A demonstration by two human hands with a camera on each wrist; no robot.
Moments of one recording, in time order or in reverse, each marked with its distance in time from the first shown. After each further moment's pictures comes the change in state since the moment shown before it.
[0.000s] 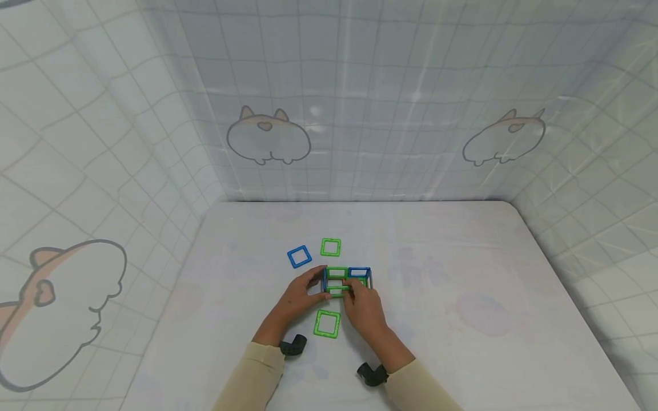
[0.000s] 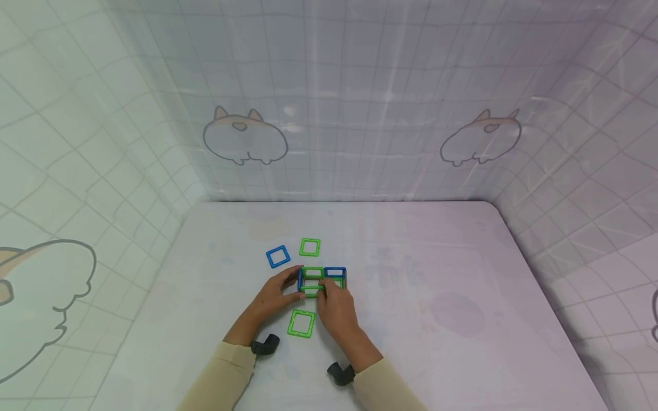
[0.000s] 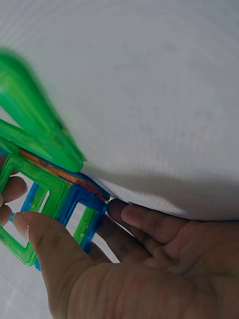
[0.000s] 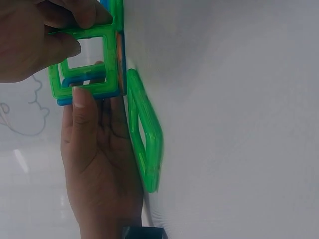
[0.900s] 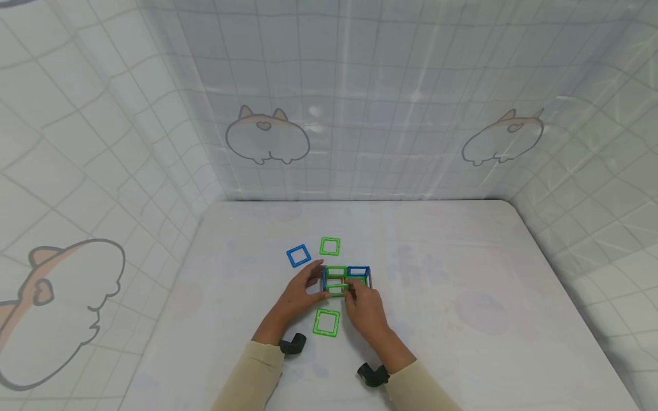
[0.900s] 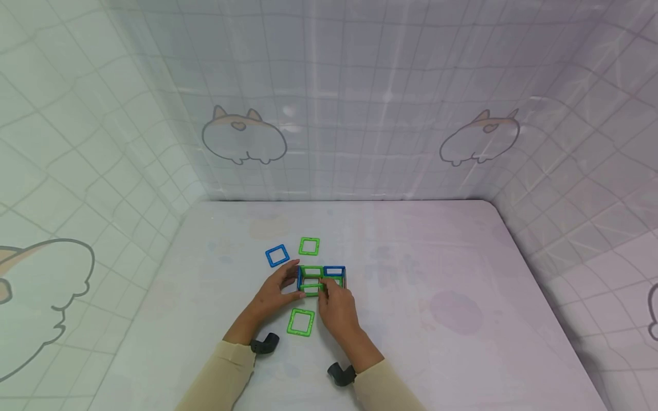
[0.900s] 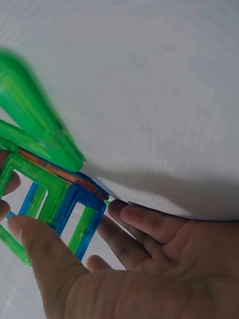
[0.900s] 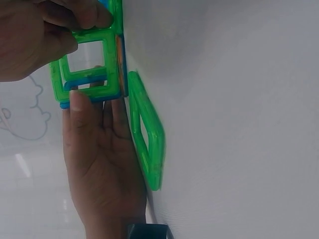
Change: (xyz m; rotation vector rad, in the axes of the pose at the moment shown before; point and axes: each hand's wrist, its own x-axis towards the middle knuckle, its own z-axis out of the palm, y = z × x) left_hand 0.001 0.004 -0.004 -0.082 0.001 0.032; right_hand -0.001 -0.005 -0.010 0.065 -0.056 0.076
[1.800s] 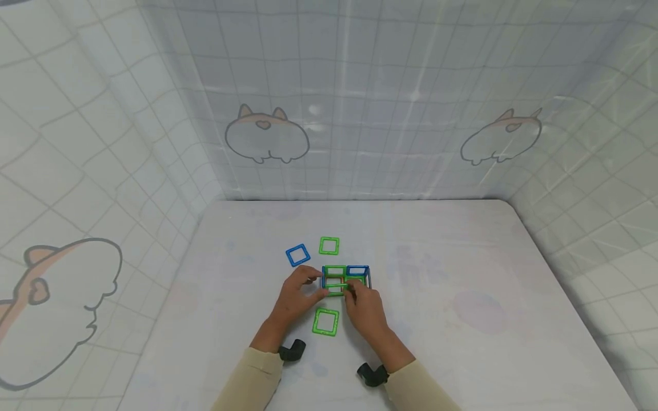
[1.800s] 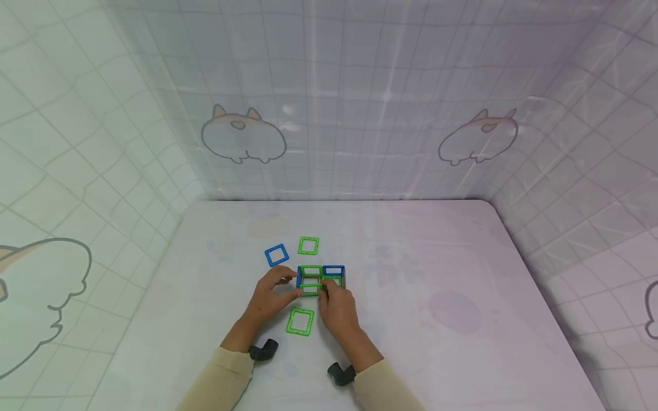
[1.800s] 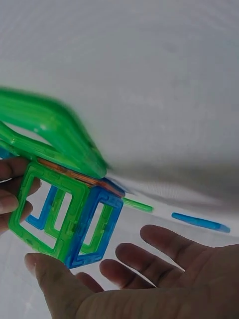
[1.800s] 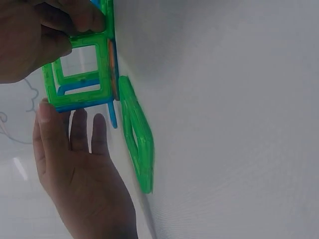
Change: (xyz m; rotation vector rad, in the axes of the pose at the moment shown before) left_hand -0.010 -0.001 0.002 0.125 0.242 0.389; right_hand -0.001 0.007 0.005 -0.050 0.033 -0.026
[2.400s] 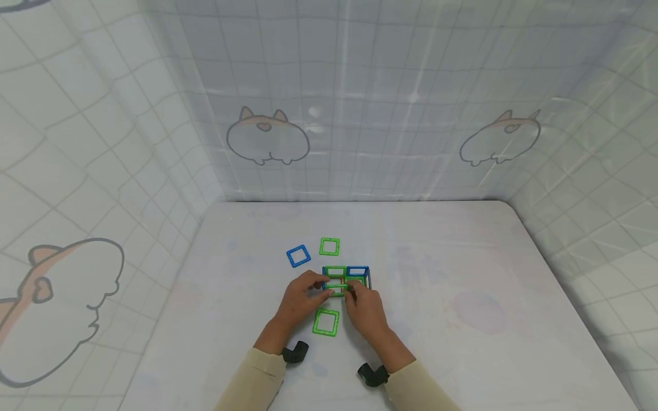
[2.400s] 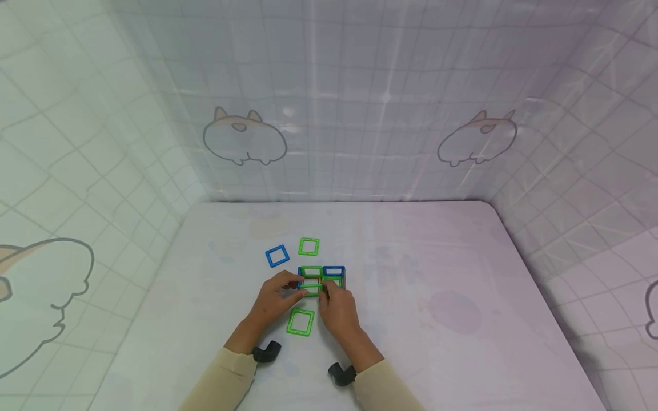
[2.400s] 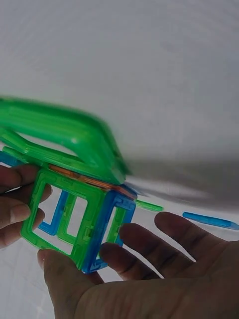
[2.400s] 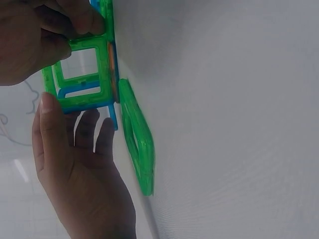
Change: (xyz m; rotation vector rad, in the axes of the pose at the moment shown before) left_hand -0.003 0.003 0.010 0.098 -0.025 0.025; right_hand 0.000 0.003 0.001 0.006 0.005 -0.014
